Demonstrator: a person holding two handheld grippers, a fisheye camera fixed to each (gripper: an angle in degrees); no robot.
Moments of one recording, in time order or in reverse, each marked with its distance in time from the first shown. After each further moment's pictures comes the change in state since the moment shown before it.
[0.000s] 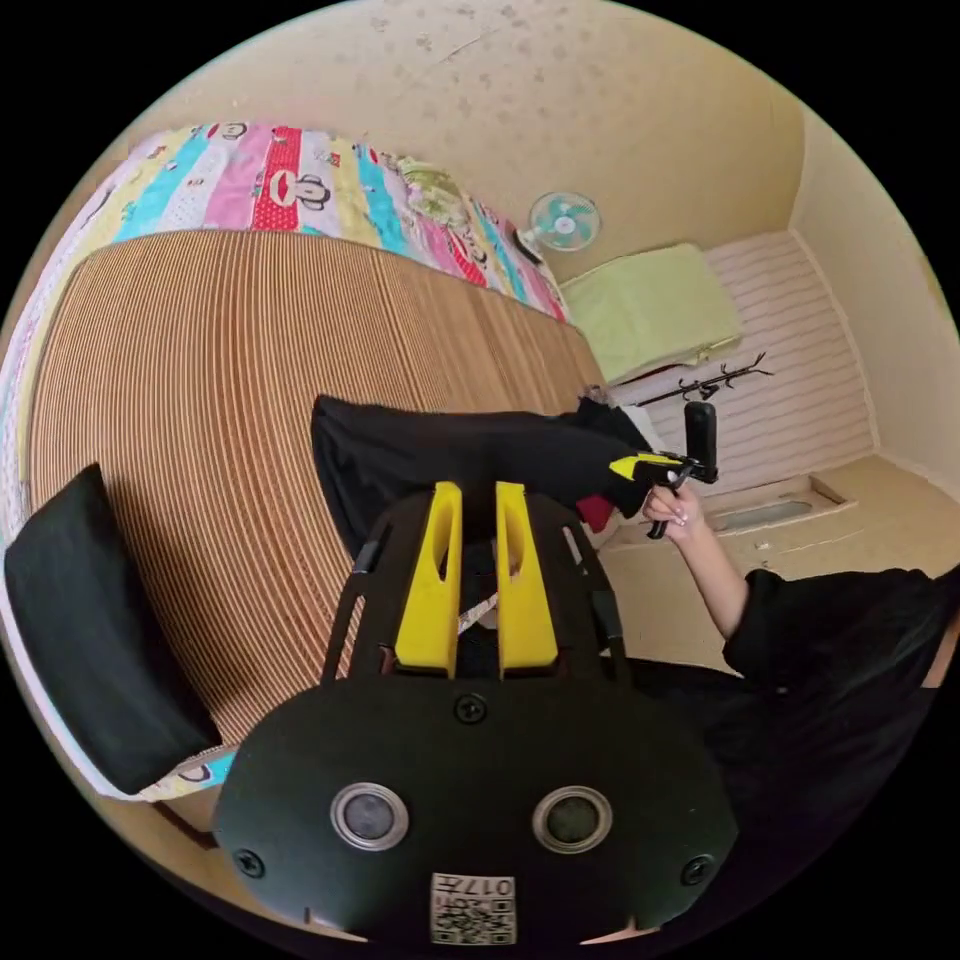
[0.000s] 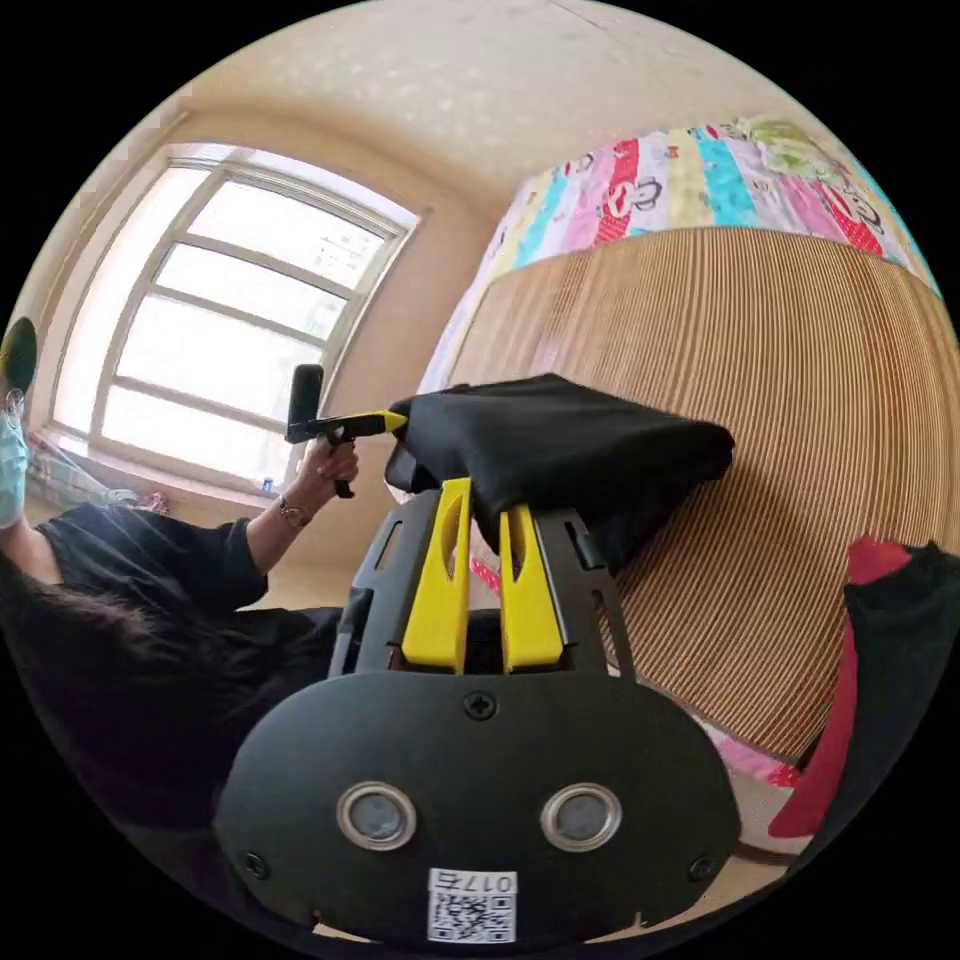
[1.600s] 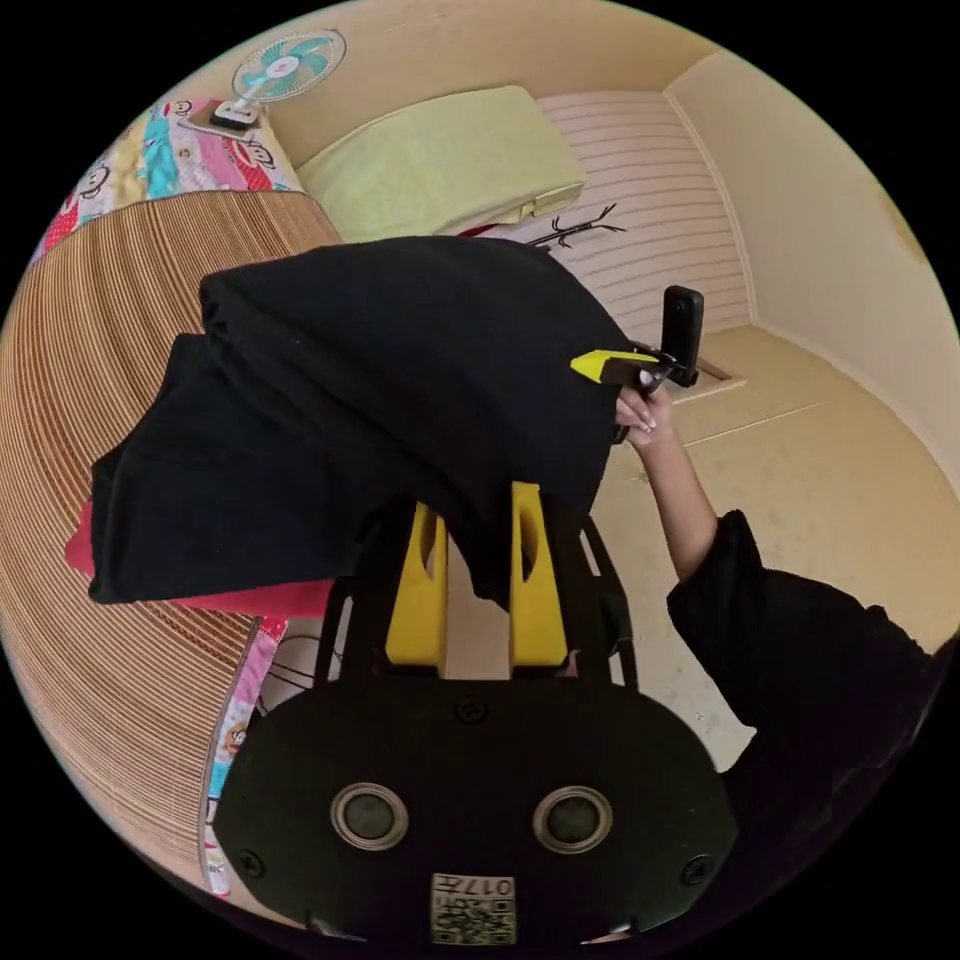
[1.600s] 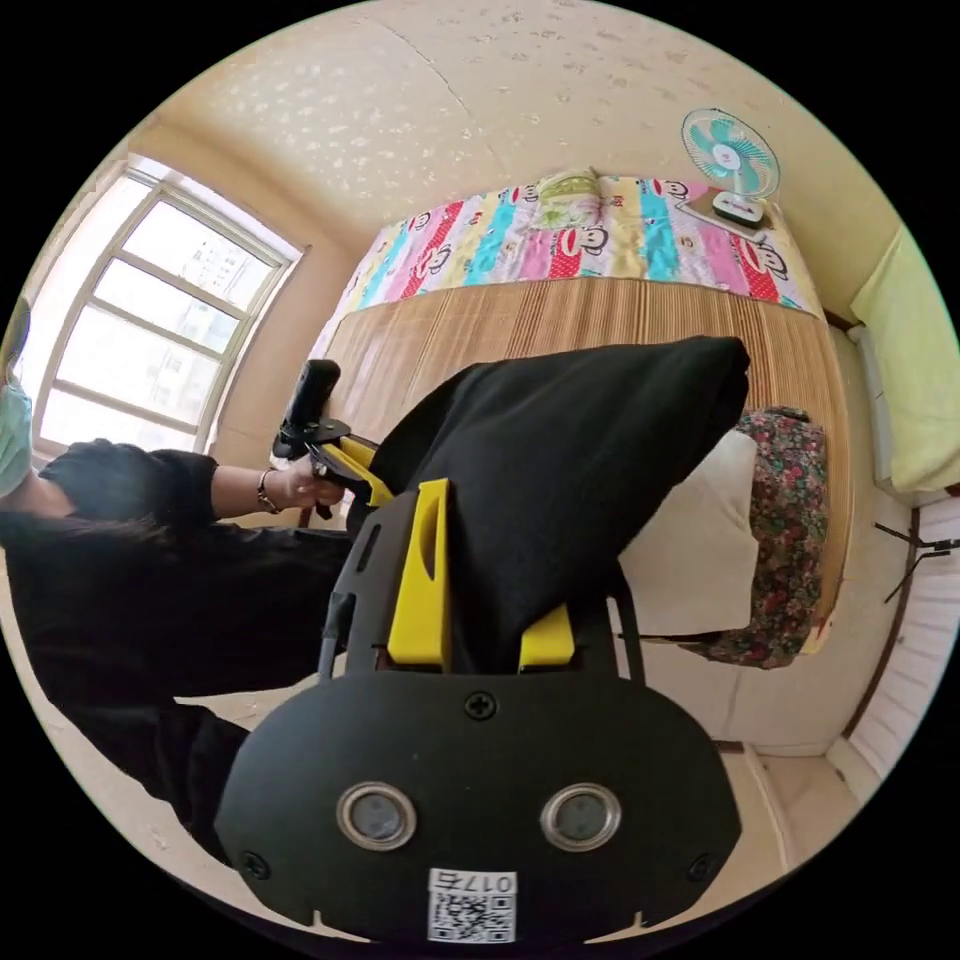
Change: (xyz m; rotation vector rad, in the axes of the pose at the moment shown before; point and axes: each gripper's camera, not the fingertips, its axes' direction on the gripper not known) left arm 0.252 -0.181 0.445 -0.342 0.438 0.333; right arm -0.033 0.167 -0.389 0.068 0.416 0.079
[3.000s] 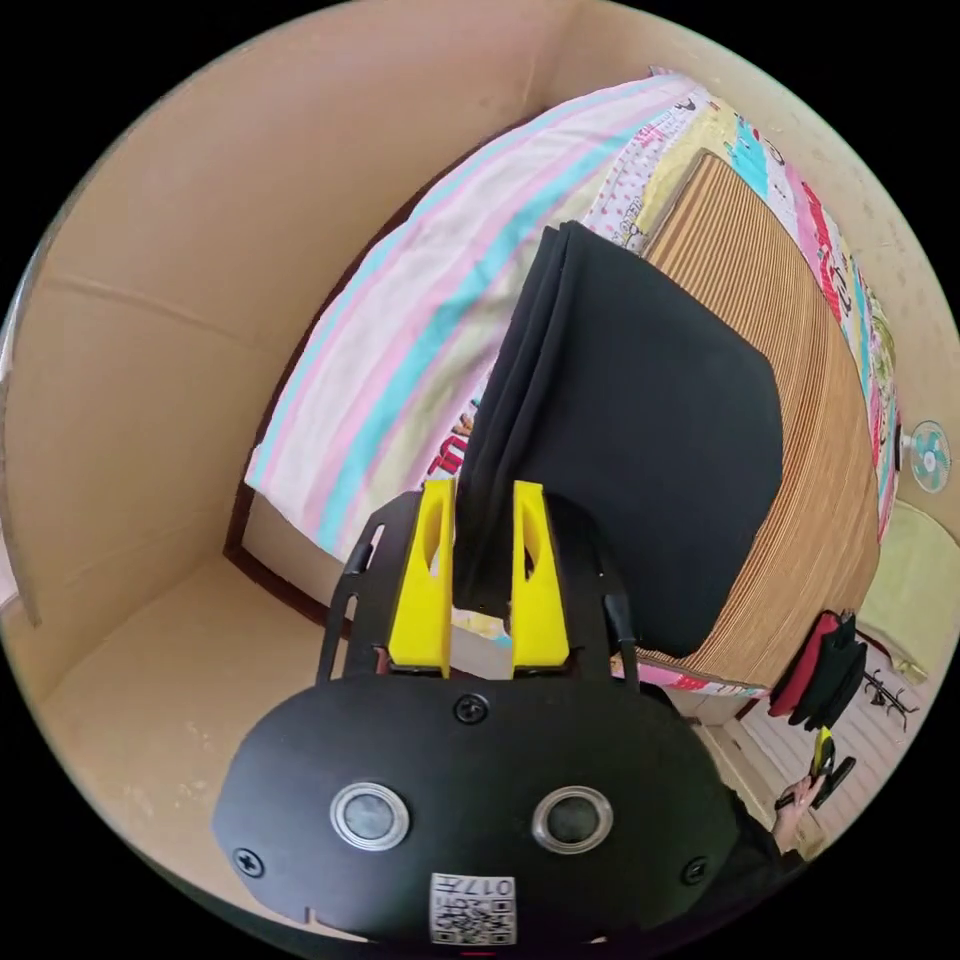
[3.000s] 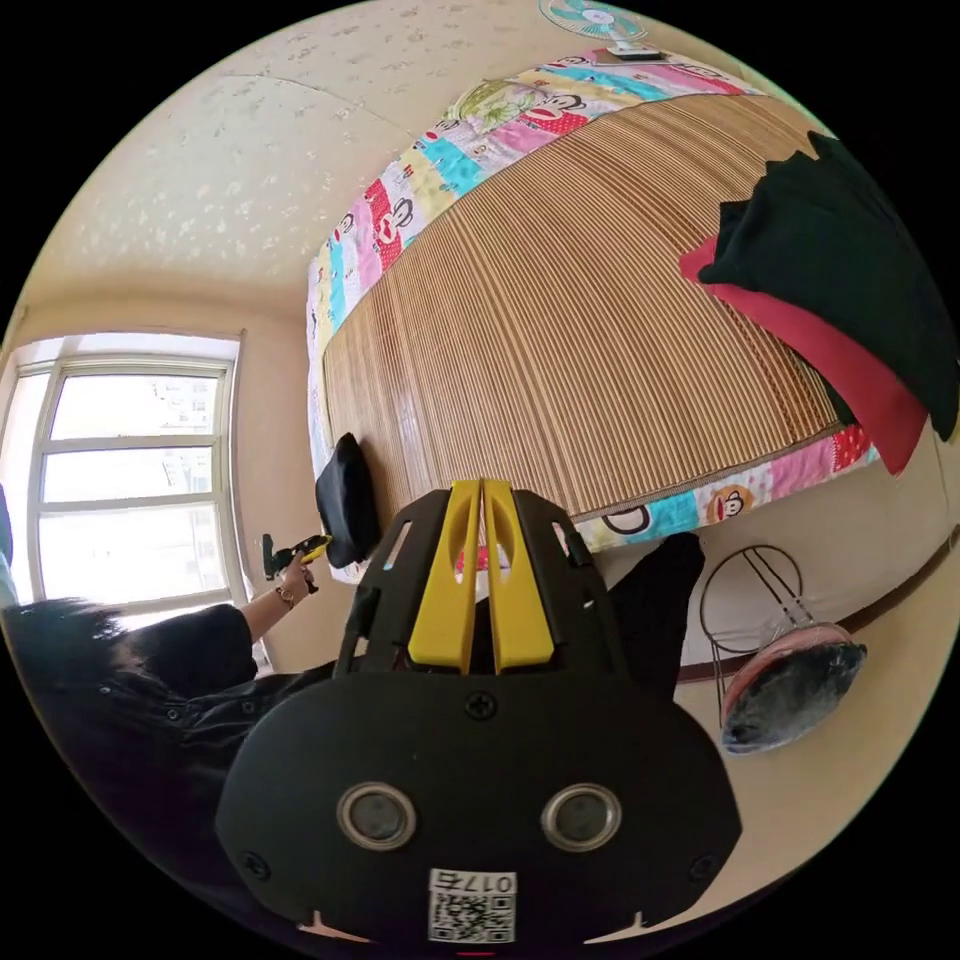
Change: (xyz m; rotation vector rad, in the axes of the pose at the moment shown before) left arm -0.273 0.653 -0.447 0.401 -0.913 -1.316; right arm -0.385 -0.015 0.464 0.074 -0.226 0.536
